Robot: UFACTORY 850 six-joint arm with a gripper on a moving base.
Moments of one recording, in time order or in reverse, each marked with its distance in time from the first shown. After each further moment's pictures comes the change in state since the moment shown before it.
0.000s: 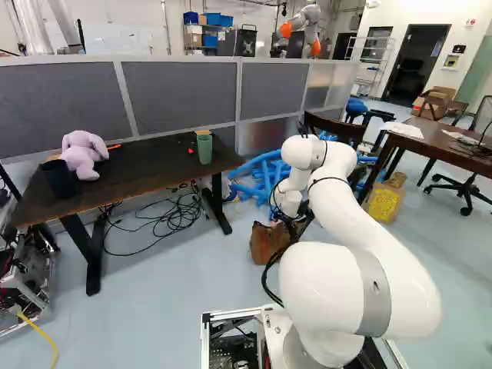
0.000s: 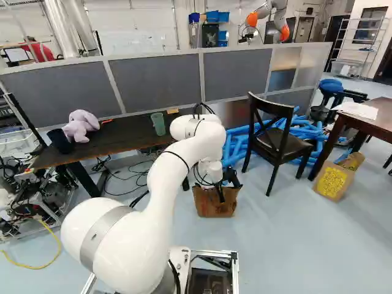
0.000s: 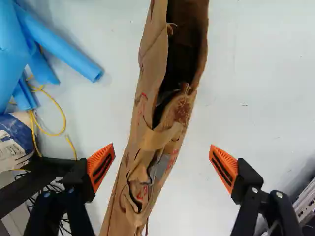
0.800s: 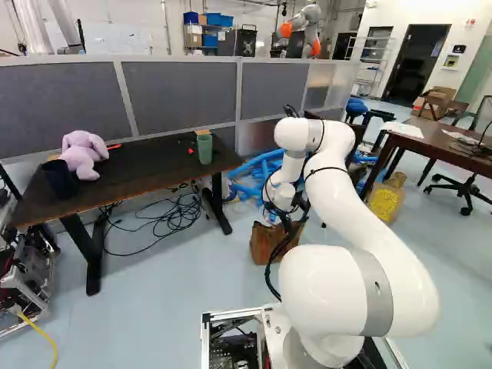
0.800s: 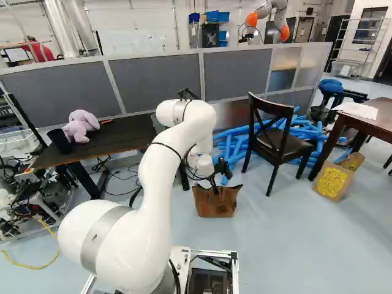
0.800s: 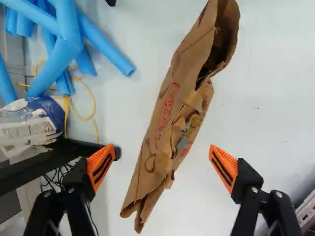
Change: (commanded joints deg) arm 4.5 11.0 14.2 0.0 9.3 0.0
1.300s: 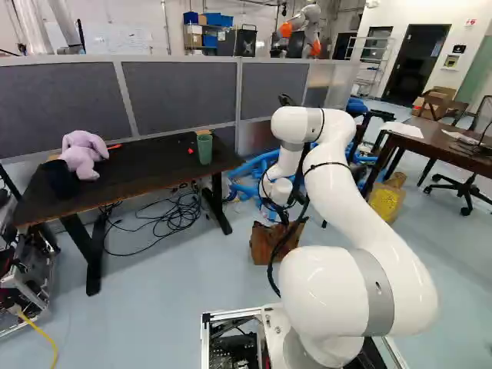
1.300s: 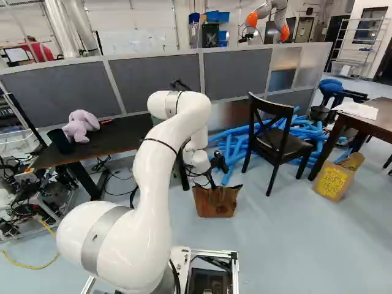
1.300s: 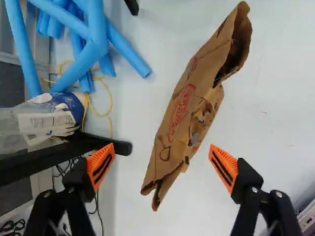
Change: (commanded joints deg) arm 2.8 5.8 5.8 0.0 4.5 0.0
